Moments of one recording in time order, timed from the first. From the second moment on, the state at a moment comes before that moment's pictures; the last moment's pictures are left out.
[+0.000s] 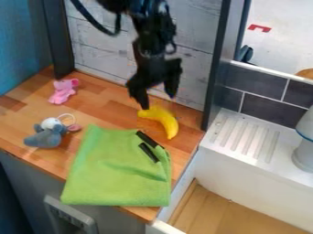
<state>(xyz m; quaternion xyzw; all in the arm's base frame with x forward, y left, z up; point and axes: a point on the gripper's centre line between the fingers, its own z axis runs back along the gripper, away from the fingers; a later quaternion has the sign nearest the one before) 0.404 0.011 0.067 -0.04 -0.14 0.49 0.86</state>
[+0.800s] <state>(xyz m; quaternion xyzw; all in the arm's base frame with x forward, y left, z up) 0.312 0.118 0.110 0.06 -0.06 0.32 0.94</state>
